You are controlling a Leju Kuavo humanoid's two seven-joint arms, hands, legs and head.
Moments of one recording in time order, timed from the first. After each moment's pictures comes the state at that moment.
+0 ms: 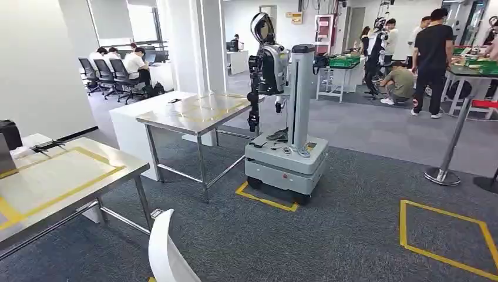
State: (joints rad) left arm -0.10 -0.08 0.69 -0.18 -1.01 0.11 0.08; right arm -0.21 0.07 0.86 -1.38 0.57 -0.05 -0.36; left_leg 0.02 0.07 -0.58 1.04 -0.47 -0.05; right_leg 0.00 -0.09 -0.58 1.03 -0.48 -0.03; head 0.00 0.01
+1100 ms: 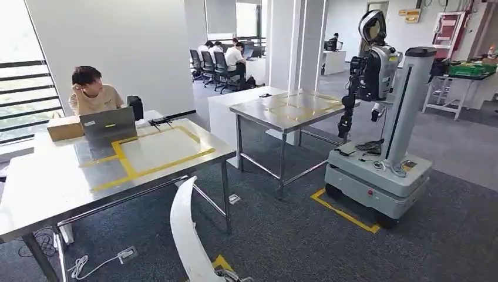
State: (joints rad) left arm -0.11 -0.08 0.69 -0.18 -1.04 0.11 0.05; right arm -0.26 0.06 0.81 -1.38 0.53 -0.11 -0.39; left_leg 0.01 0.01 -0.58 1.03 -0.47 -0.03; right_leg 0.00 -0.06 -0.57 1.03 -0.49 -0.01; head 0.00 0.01
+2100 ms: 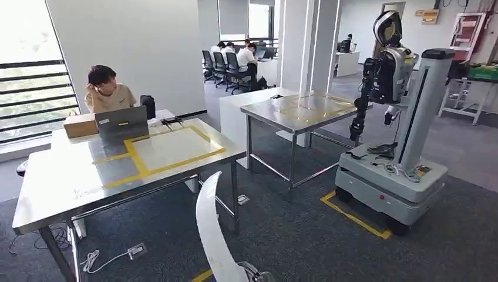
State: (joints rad) left arm -0.11 -0.08 0.70 -0.18 -1.02 0.12 0.03; right arm -0.24 0.04 0.74 -1.39 0.53 -0.13 -0.37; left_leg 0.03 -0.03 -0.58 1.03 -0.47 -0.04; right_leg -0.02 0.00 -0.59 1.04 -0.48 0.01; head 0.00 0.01
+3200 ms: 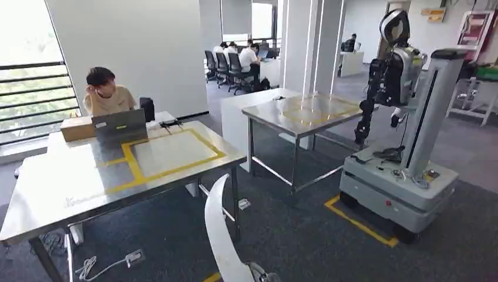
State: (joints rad) left arm -0.11 -0.08 0.70 -0.18 -1.04 0.11 0.04; right arm -0.22 0.04 0.70 -1.39 0.56 -0.14 -0.36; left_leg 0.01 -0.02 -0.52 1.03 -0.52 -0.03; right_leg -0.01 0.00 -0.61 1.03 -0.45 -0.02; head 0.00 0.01
